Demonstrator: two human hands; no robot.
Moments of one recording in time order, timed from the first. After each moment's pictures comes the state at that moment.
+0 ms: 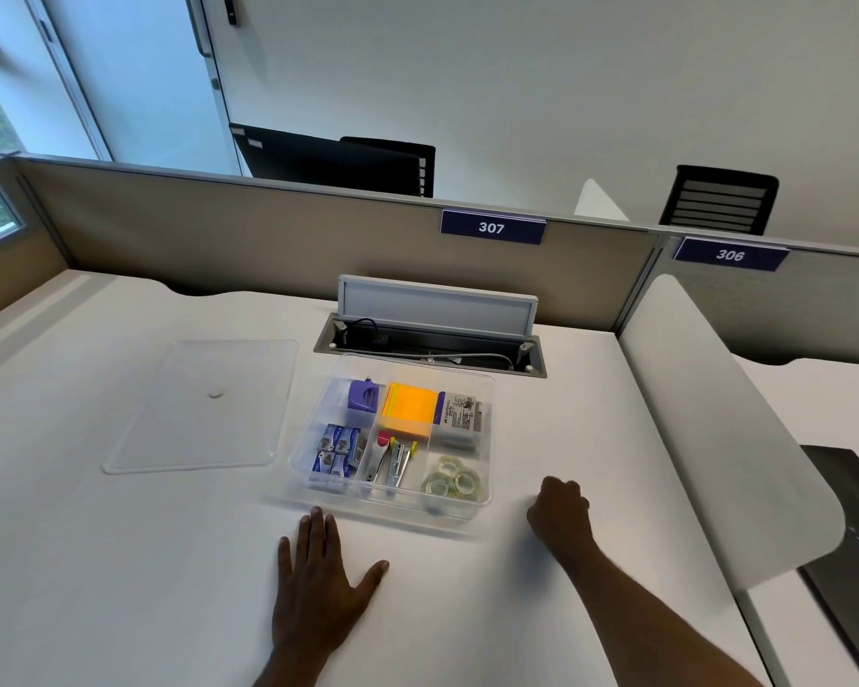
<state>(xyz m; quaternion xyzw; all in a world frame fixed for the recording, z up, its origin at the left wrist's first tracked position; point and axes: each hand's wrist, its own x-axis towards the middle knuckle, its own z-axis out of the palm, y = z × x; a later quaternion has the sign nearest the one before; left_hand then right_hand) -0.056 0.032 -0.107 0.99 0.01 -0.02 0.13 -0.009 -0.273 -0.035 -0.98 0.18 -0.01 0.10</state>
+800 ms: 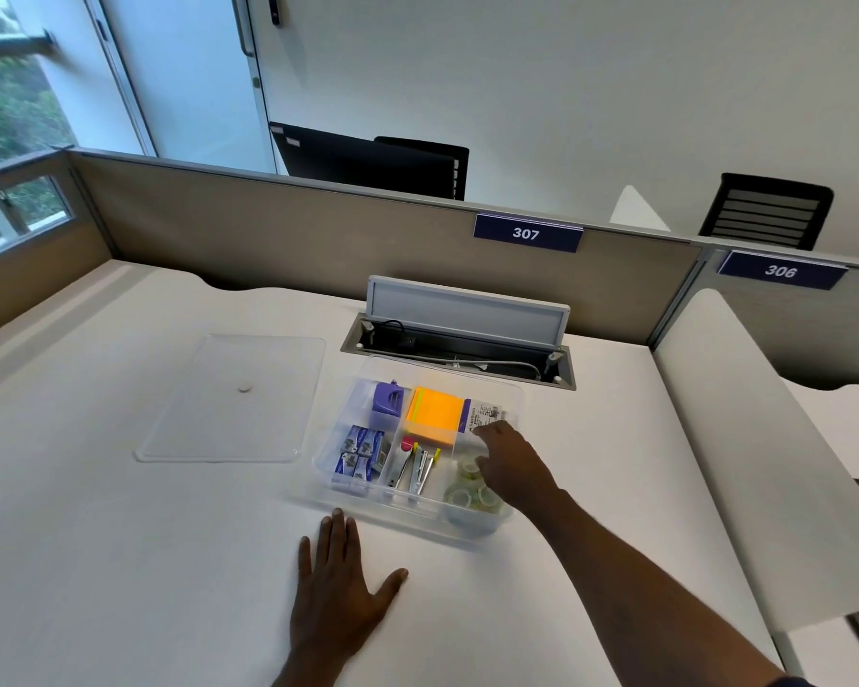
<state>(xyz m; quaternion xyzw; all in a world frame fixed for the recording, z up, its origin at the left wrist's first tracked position) -0.055 0.031 -0.107 0.99 0.02 -0.04 0.12 0.064 -0.210 -0.002 -0.98 -0.08 0.03 0.19</state>
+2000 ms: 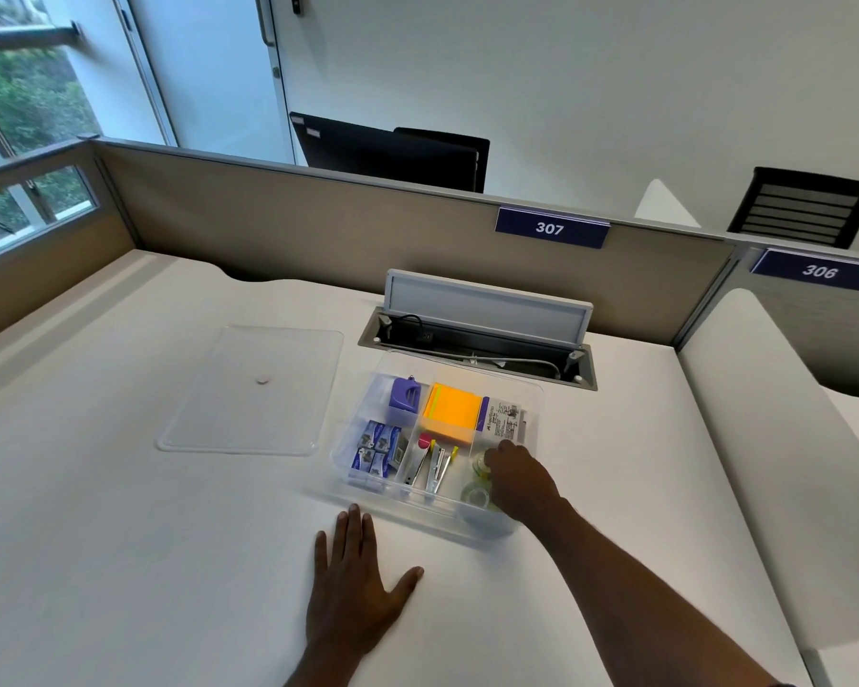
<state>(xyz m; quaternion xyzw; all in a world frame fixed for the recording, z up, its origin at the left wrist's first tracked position) -0.055 0.031 -0.108 0.99 0.02 -0.03 0.13 0.063 -0.198 -0.030 -0.99 -0.11 0.07 0.03</state>
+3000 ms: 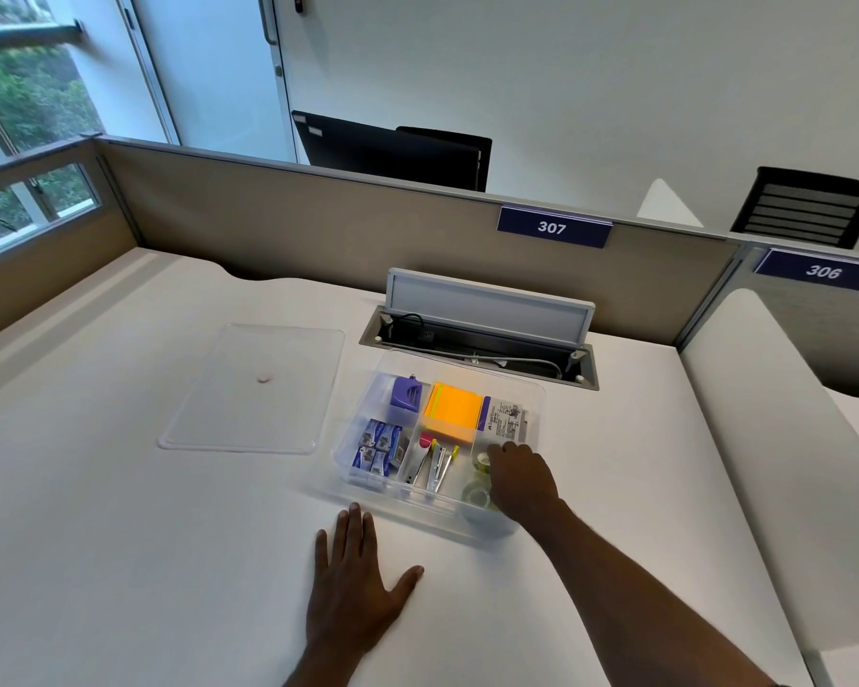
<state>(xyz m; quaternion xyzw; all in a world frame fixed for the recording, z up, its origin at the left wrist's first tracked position) -0.054 0.031 -0.104 0.99 0.02 -0.04 0.14 0.062 -0.195 -0.033 -0.99 -0.10 0.04 -0.01</state>
